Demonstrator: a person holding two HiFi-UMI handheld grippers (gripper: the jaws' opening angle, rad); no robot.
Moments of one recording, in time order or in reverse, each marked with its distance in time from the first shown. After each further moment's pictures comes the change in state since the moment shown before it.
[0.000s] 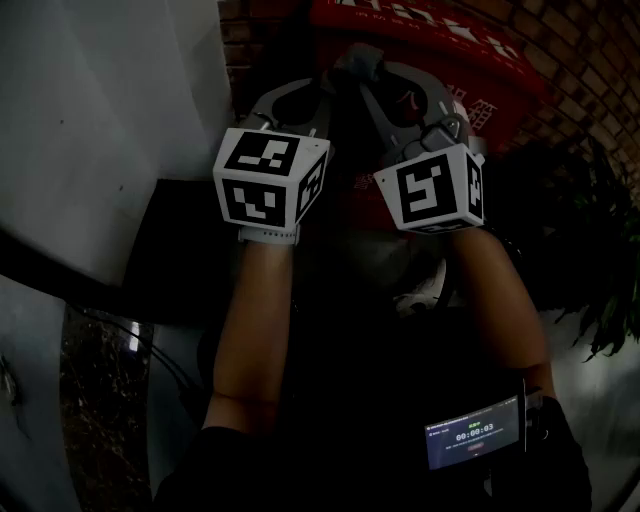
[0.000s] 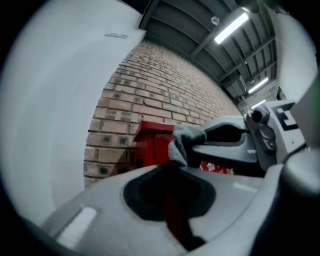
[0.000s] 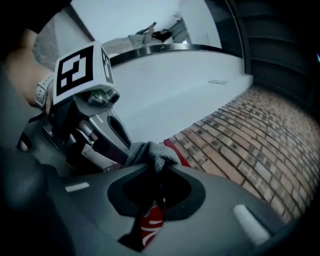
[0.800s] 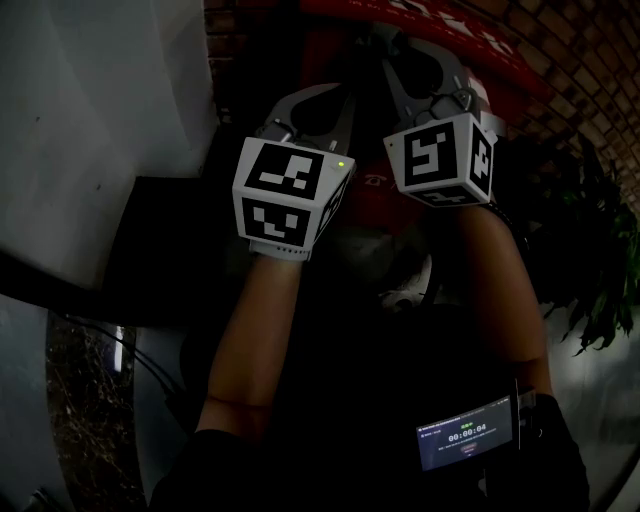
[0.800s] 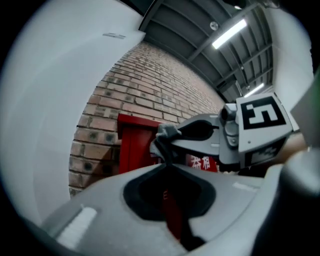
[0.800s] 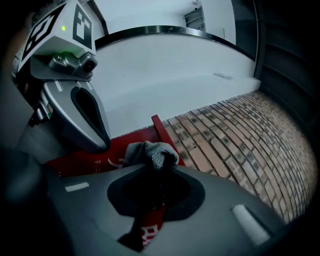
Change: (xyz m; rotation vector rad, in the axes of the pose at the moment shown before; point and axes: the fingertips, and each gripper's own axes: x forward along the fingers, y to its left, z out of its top) left arm 0.008 -0.038 -0.010 -0.013 -0.027 -0.082; right arm 0.011 -0.030 -0.041 -0.104 0.180 -0.074
